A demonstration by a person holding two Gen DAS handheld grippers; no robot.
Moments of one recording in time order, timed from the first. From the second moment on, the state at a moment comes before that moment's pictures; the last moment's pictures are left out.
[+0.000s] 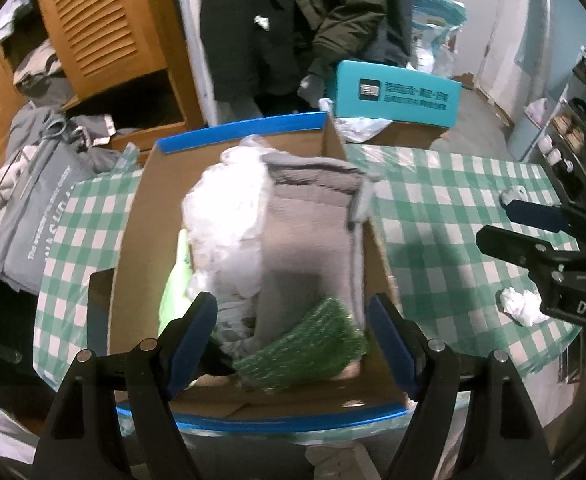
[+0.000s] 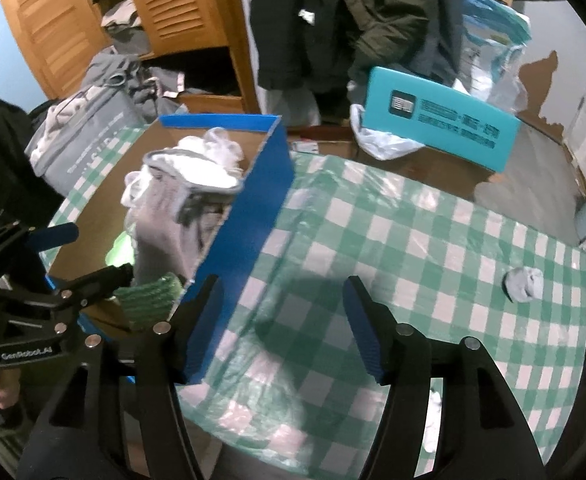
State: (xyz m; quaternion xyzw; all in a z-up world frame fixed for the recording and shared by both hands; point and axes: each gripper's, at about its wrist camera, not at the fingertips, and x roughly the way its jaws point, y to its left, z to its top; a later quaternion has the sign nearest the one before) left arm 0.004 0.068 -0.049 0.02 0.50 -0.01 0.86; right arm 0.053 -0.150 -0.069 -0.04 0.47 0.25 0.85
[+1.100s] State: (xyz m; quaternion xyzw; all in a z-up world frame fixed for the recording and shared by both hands) left arm 0.029 -0.059 -0.059 0.10 0.51 -0.08 0.85; right arm 0.066 -0.299 -0.098 0.02 0.49 0.14 0.86
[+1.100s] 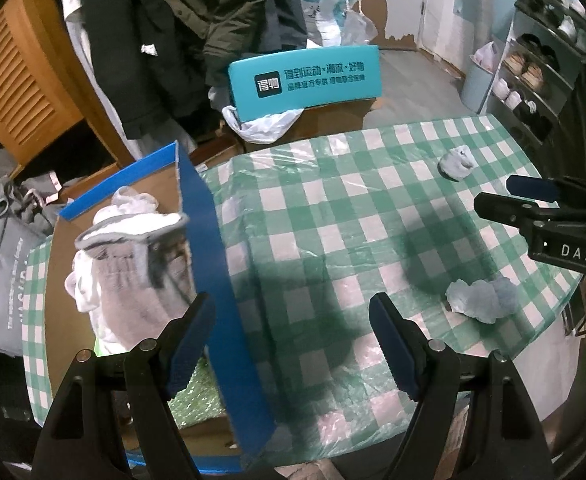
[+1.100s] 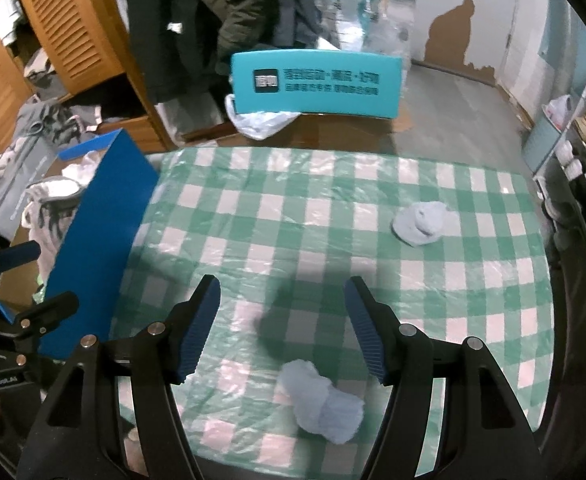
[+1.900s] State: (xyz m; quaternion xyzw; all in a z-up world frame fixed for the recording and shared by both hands) left arm 0.091 -0.097 -0.095 0.09 0.54 -0.08 0.83; right arm 0.117 -0.375 -0.145 0.03 0.53 0.05 0.84
